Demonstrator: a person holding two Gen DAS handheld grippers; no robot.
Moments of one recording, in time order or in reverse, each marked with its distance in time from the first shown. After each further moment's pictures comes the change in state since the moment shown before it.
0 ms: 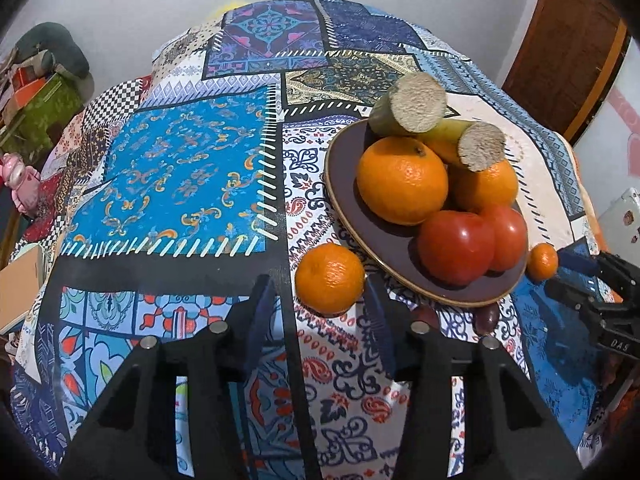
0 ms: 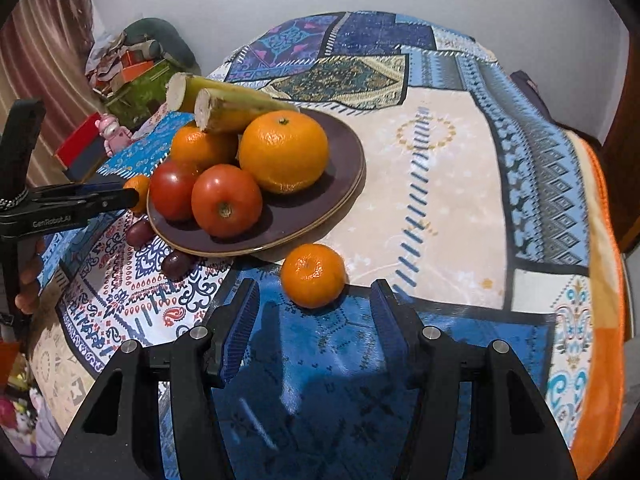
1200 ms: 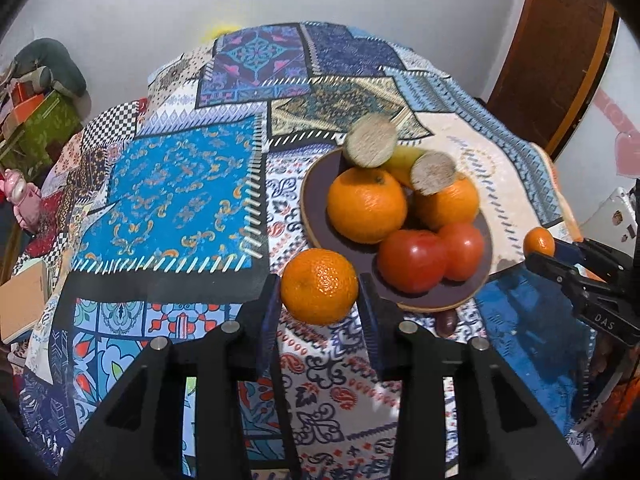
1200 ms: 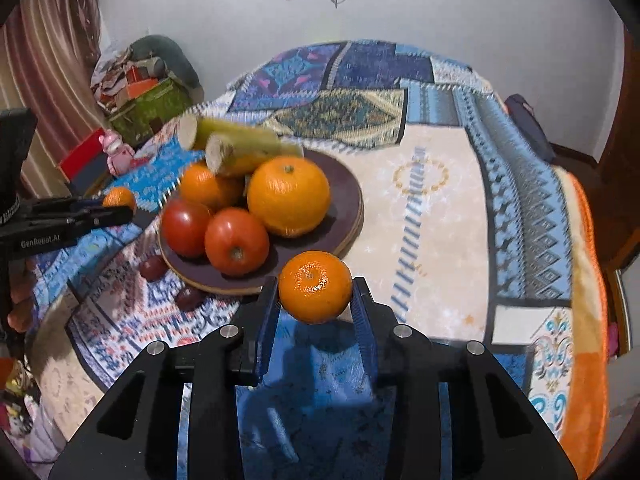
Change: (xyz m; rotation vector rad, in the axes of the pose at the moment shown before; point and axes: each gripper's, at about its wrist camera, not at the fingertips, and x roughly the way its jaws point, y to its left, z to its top) left arm -0.036 -0.018 0.005 0.028 -0.070 -0.025; right arm -0.028 0.004 0.020 -0.015 -0.113 -0.011
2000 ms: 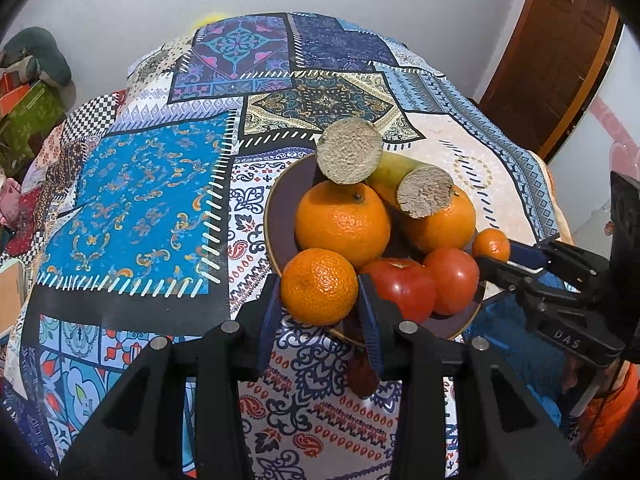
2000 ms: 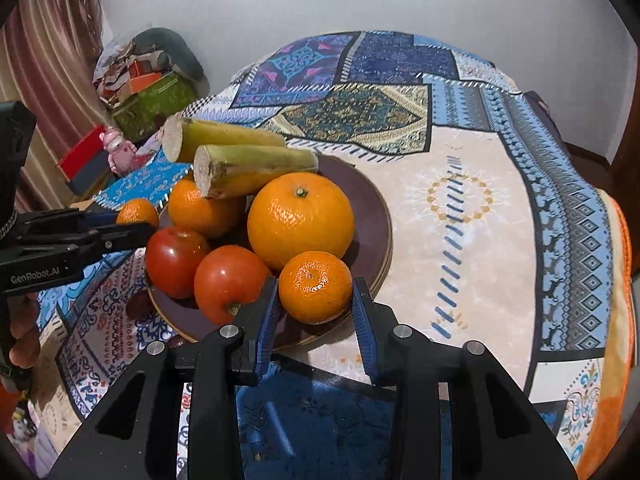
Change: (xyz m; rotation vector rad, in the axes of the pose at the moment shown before) left arm 0.035 -0.009 0.017 -0.025 0.028 -0.050; right arm 0.046 0.010 0.017 -0.015 0.054 0.028
